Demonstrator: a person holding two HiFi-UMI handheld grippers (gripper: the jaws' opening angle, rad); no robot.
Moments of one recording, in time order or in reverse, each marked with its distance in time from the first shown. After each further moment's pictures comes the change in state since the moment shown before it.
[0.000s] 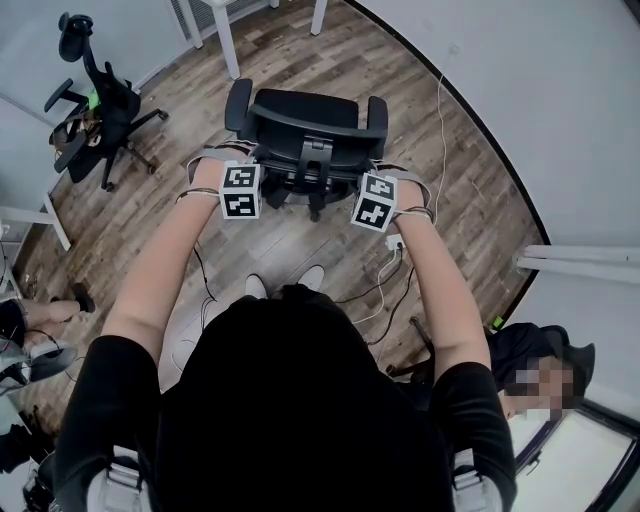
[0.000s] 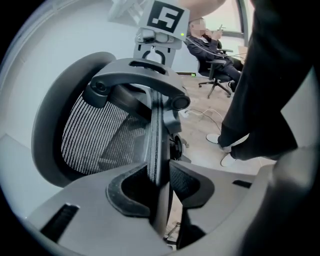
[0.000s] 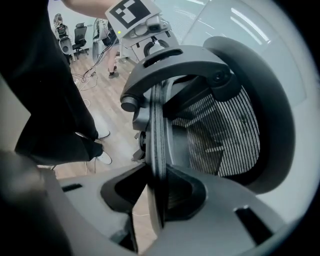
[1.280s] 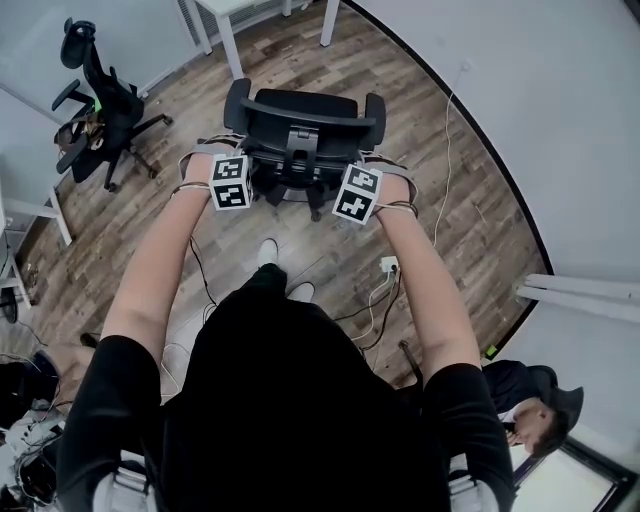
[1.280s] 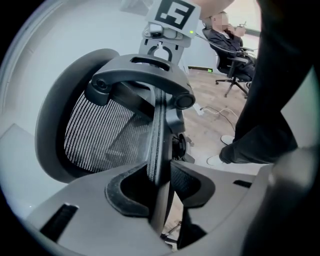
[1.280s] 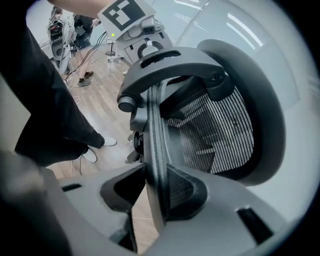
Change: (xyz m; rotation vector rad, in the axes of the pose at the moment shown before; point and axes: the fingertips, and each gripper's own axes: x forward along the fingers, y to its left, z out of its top) left arm 0.050 0.081 0.012 -0.099 0.077 0.075; right arm 0.034 -0.095 -0.039 -0.010 -0.035 -0.089
